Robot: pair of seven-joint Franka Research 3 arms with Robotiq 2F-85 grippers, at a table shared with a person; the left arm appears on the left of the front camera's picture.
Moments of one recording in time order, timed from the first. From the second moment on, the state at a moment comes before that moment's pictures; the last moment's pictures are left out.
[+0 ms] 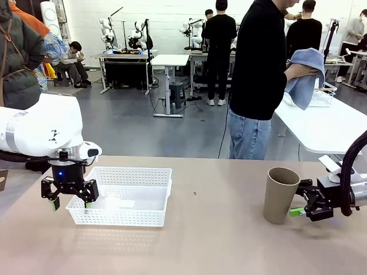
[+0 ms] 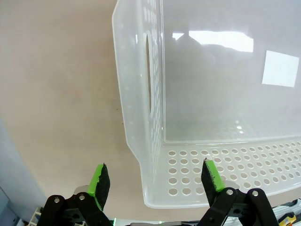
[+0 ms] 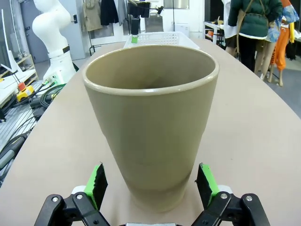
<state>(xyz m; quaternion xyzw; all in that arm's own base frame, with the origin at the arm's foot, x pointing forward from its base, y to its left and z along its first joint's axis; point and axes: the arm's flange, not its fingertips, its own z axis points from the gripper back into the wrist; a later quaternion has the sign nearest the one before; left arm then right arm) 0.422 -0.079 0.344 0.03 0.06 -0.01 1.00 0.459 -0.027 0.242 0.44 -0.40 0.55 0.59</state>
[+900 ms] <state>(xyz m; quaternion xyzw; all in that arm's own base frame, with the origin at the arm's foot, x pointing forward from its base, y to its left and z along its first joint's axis) 0.420 -0.085 0.329 0.06 0.06 -0.02 1.00 0.482 0.006 0.238 0.45 -0.41 0.55 0.57</state>
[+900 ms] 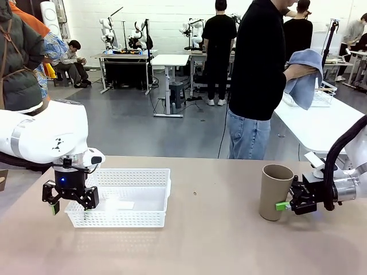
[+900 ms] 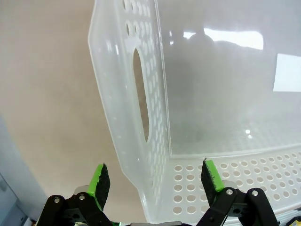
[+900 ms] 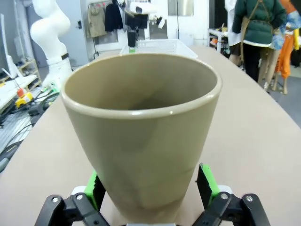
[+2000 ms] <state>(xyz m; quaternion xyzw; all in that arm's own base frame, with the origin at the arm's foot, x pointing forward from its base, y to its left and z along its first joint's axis) 0.414 -0.084 0.331 0.02 0.02 0.05 1.00 0.484 0.011 0.238 0.47 -0.41 0.55 0.55</state>
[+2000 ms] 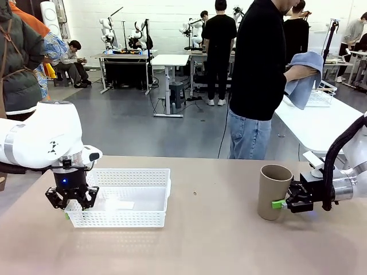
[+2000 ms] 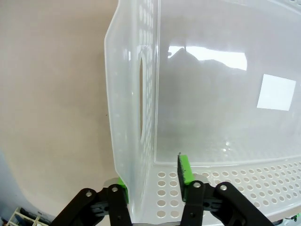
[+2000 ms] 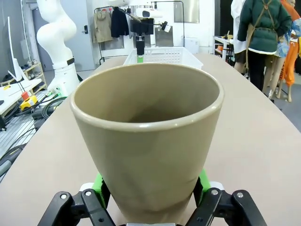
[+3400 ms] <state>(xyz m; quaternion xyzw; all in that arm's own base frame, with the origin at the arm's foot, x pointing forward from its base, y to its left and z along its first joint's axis) 0.435 -0.176 0.350 0.03 0.01 0.02 1.00 0.427 -0.062 0.364 0.40 -0.48 0.51 0.59</state>
